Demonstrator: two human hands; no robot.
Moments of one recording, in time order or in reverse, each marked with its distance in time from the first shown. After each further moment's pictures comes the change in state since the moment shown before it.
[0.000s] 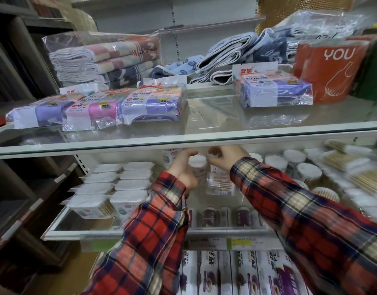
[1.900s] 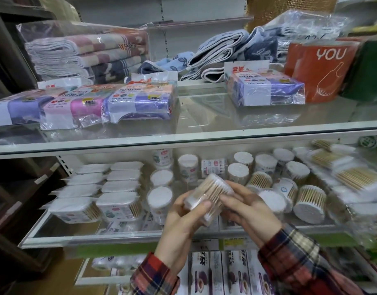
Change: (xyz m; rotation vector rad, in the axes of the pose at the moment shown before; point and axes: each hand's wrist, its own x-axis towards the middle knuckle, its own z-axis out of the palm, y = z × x) left_hand -0.082 -0.097 -0.033 0.170 -0.129 0.390; right_hand -0.137 0.007 0.033 1.297 -0.007 0.165
